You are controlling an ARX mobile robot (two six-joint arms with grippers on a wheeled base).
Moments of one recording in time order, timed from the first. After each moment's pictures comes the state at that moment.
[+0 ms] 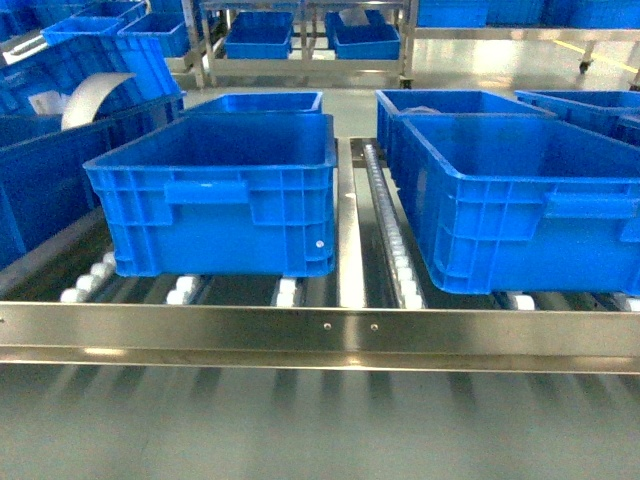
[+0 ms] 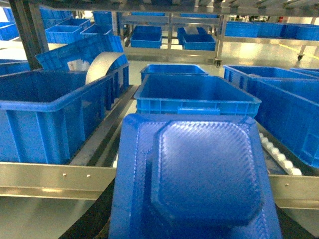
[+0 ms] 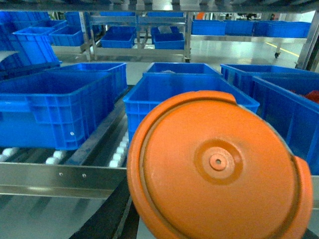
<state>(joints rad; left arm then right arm) 0.00 0.01 0.01 -0.01 0.00 0.00 0.00 0.01 0.01 -0.01 0.00 0.00</state>
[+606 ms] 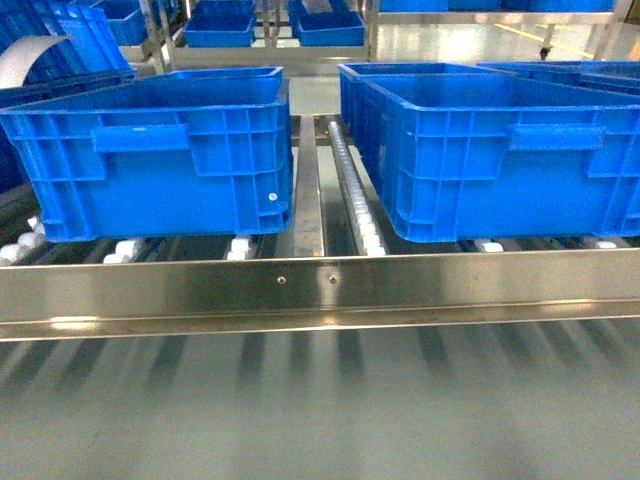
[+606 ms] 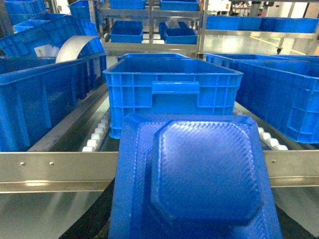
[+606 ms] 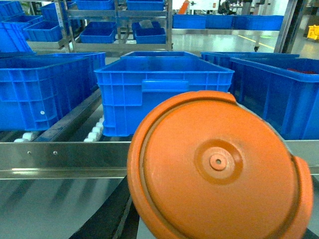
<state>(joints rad) 0.00 0.01 0.01 -0.01 0.00 0.00 0.00 0.01 0.01 -0.01 0.00 0.00</state>
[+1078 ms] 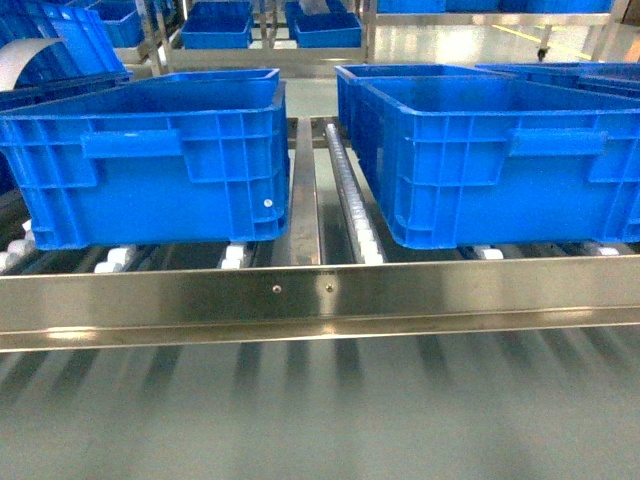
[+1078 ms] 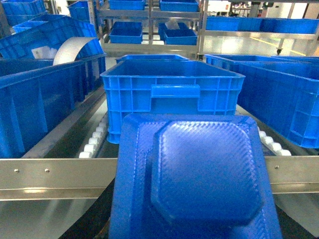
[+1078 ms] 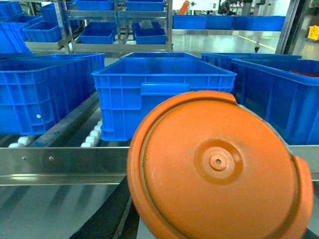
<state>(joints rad) 0.00 0.01 0.01 -0.01 0.00 0.00 0.00 0.01 0.01 -0.01 0.00 0.00</state>
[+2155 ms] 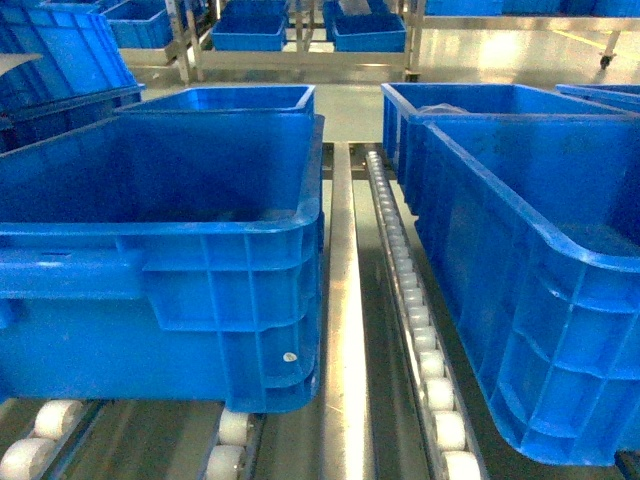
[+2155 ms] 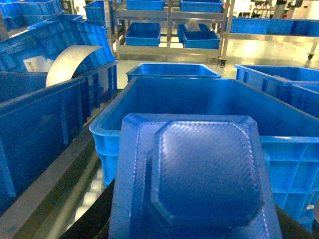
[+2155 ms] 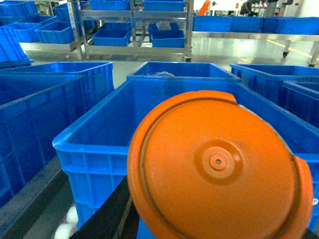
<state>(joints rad) 0.00 0.01 0.01 -0.01 0.00 0.00 0.00 0.01 0.01 0.00 0.00 0.00</state>
